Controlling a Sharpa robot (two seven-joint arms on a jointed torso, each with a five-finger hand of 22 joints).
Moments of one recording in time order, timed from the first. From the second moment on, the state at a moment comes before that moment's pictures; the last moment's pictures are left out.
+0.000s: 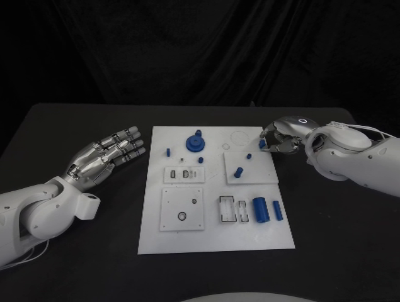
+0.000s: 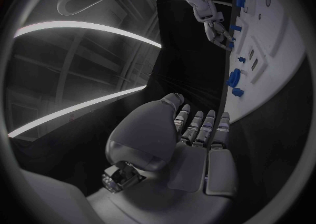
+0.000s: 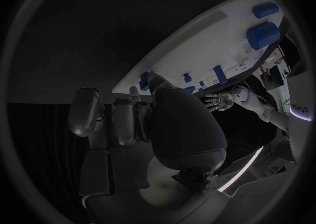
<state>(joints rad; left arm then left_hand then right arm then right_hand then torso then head) 1.20 -0.99 -0.21 1.43 -0.08 0.20 0.68 1.45 0.22 0.12 0.14 0.57 0.38 0.07 0.07 0.05 0.13 0.18 0.25 0.05 0.19 0.22 0.16 0.05 0.16 0.14 0.29 0.08 0.03 1.36 -0.95 -0.25 1.39 -1.54 -0.36 -0.11 1.35 -0.06 0.15 0.22 0.15 0.78 0.09 0.09 0.22 1.45 0.00 1.45 1.31 1.47 -0.06 1.38 1.31 0.06 1.40 0.05 1.21 1.31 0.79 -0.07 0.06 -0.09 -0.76</state>
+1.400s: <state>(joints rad) 1.20 -0.99 -0.21 1.43 -0.08 0.20 0.68 1.45 0.22 0.12 0.14 0.57 0.38 0.07 0.07 0.05 0.13 0.18 0.25 0.05 0.19 0.22 0.16 0.05 0.16 0.14 0.29 0.08 0.03 1.38 -0.94 -0.25 1.52 -1.54 -0.51 -0.07 1.42 -0.04 0.18 0.16 0.38 0.97 0.08 0.22 0.38 1.46 -0.01 1.48 1.31 1.47 -0.07 1.40 1.31 0.06 1.42 0.04 1.24 1.31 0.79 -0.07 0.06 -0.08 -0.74</state>
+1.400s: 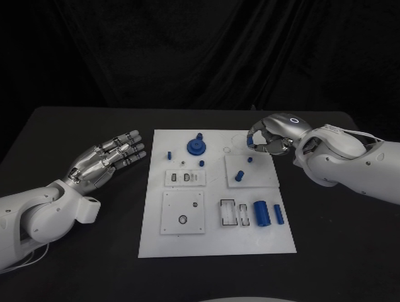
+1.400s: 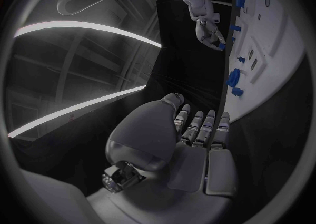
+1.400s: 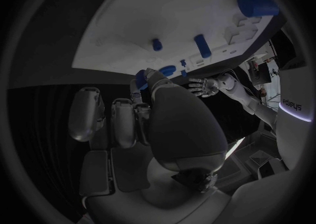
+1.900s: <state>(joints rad) 1.20 -0.98 -0.21 1.43 -0.08 0.20 0.68 1.45 0.22 0.12 0.14 0.57 0.38 0.07 0.07 0.05 0.13 0.18 0.25 0.05 0.19 0.22 0.16 0.05 0.16 0.14 0.29 0.08 0.03 1.36 -0.79 -0.25 1.63 -1.54 -0.52 -0.07 1.42 -0.05 0.18 0.16 0.39 0.97 0.08 0.22 0.38 1.47 -0.01 1.51 1.31 1.47 -0.07 1.44 1.31 0.06 1.45 0.04 1.28 1.31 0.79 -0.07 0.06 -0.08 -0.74</state>
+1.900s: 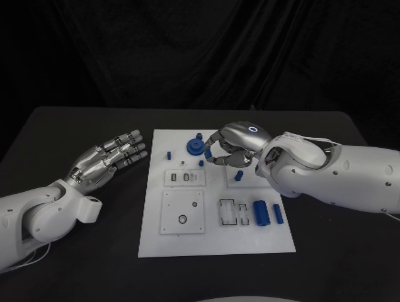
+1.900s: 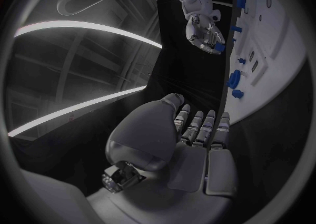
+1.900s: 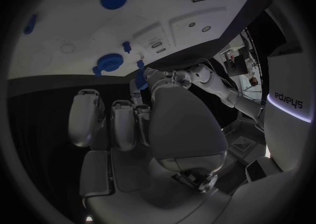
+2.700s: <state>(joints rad) 1.20 -0.97 -0.21 1.43 -0.08 0.20 0.68 1.44 0.22 0.12 0.14 0.57 0.38 0.07 0.07 0.05 0.13 0.18 0.25 0.05 0.19 0.22 0.16 0.05 0.16 0.14 0.29 0.08 0.03 1.31 -0.69 -0.24 1.59 -1.63 -0.41 -0.19 1.40 -0.07 0.18 0.16 0.40 0.97 0.09 0.22 0.38 1.47 0.00 1.51 1.31 1.47 -0.07 1.44 1.31 0.06 1.45 0.04 1.27 1.31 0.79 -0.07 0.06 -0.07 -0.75</state>
